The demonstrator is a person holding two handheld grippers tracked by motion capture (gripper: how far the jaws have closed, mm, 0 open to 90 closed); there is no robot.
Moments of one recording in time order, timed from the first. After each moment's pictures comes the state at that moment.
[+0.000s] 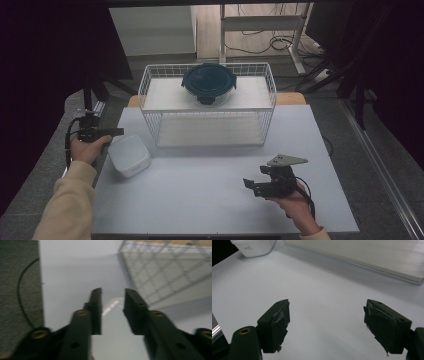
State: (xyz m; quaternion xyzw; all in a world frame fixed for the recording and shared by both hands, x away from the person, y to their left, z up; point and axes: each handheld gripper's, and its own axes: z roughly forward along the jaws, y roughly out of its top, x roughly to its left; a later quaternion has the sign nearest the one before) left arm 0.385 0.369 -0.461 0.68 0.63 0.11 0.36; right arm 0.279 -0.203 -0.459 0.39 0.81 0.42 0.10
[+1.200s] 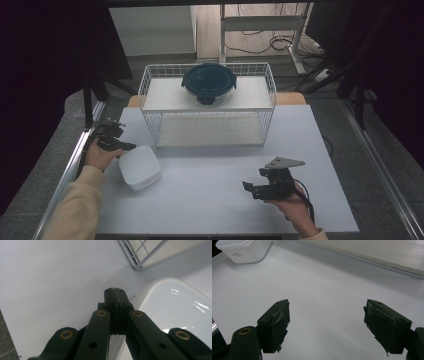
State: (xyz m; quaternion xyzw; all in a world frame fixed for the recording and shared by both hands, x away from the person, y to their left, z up) left arm 0.383 0.322 -0.492 0.78 0.56 0.05 0.27; right arm 0.276 -0.200 -0.466 0.39 0.82 0.41 0.10
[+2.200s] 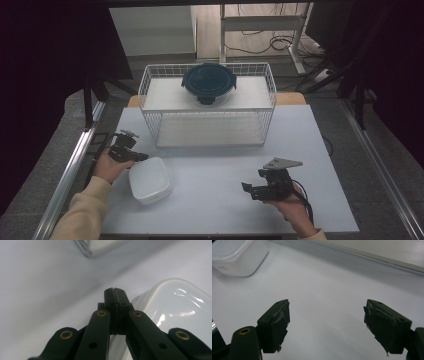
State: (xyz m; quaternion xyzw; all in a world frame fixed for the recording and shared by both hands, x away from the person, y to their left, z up) left arm 0.352 0.283 -0.489 0.81 0.51 0.04 0.28; right arm 0.276 -0.197 -0.470 0.40 0.82 0.40 0.09
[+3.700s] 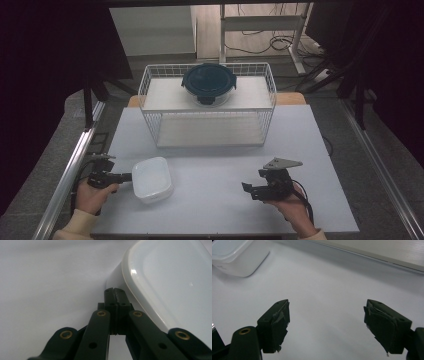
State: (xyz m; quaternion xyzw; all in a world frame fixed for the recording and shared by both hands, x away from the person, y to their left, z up) left arm 0.278 0.311 -0.513 0.74 0.59 0.01 0.33; right arm 0.276 -0.197 -0.470 0.40 0.82 0.40 0.10
